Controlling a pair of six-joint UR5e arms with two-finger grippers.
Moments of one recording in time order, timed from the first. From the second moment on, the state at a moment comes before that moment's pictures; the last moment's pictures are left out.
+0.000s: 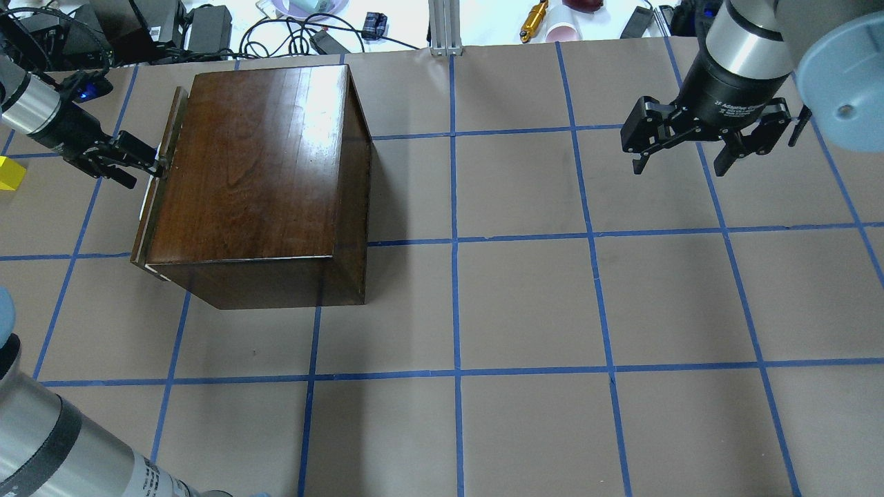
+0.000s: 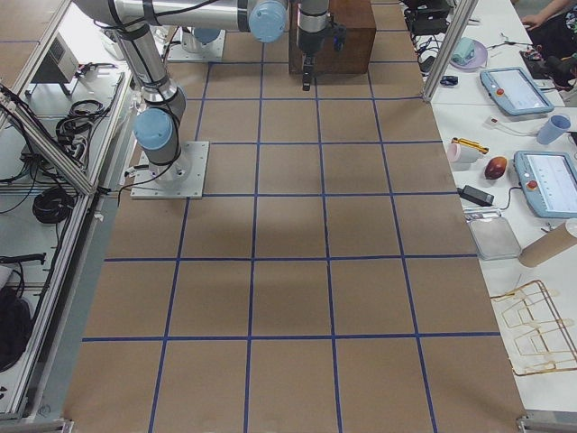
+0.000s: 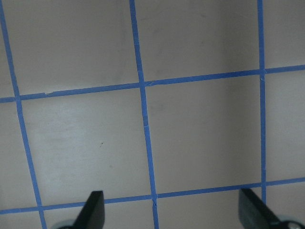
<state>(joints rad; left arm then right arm) -1.03 -2.08 -1.43 -1.44 1.31 0.69 1.52 -1.59 1.63 -1.60 -1.59 0.04</state>
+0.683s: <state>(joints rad) -1.01 -2.08 -1.42 -1.43 1.37 0.69 1.52 -1.59 1.63 -1.60 -1.59 0.04</state>
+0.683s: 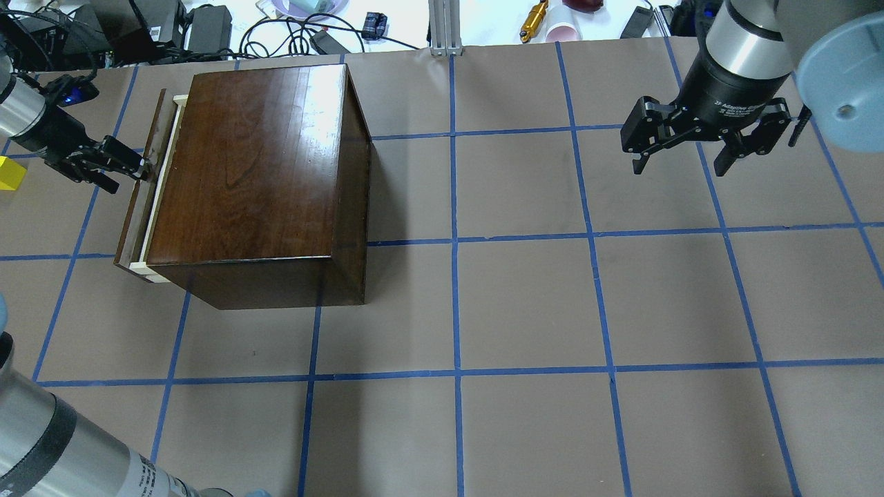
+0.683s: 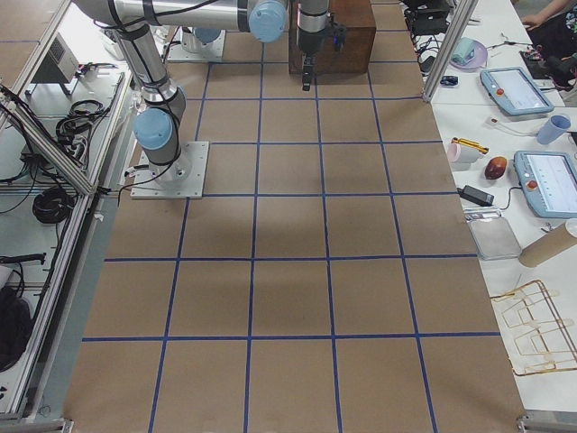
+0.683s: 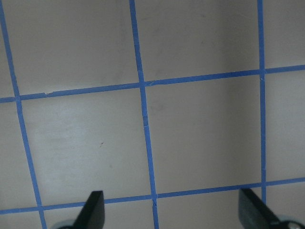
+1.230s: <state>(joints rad) -1.00 -2.08 -1.41 -1.43 1.41 0.69 1.52 -1.59 1.63 -1.60 -1.59 0.04</state>
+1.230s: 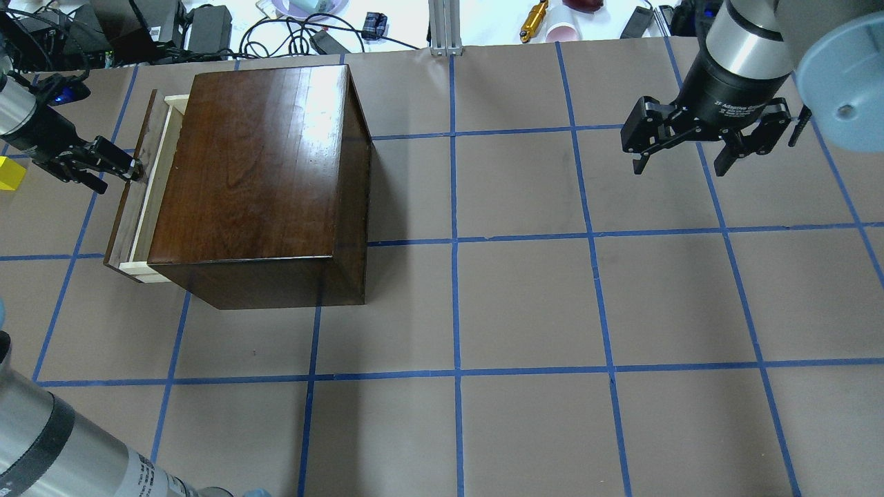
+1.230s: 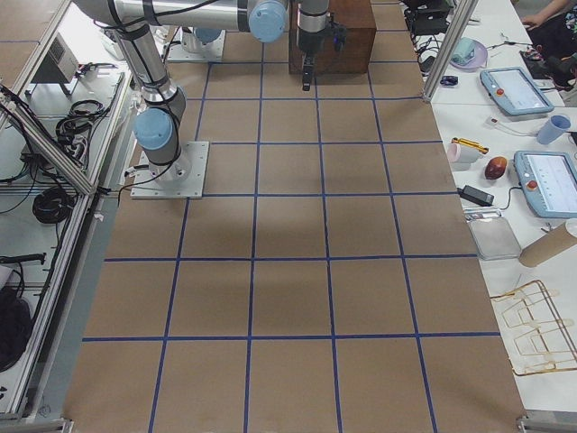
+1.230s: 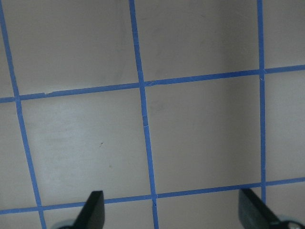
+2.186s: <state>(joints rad) -0.97 -2.07 -1.40 -1.43 1.44 0.69 1.52 -1.59 1.63 -1.60 -1.59 0.04</state>
